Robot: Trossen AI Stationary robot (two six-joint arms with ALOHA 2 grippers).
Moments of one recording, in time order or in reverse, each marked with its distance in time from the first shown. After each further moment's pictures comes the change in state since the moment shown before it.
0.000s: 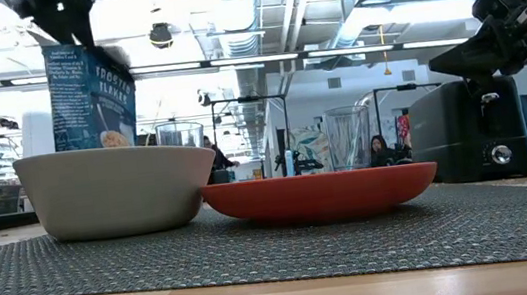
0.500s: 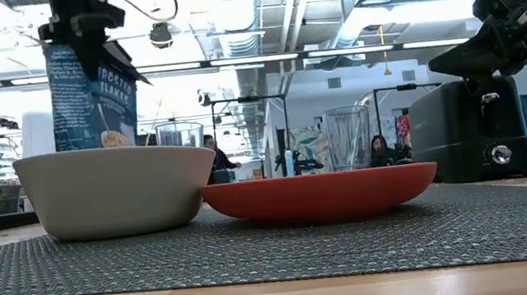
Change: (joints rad) left arm 0.076 0.192 -0.002 -0.091 0.056 0.065; right arm 0.000 0.000 0.000 -0.003 0.001 -0.026
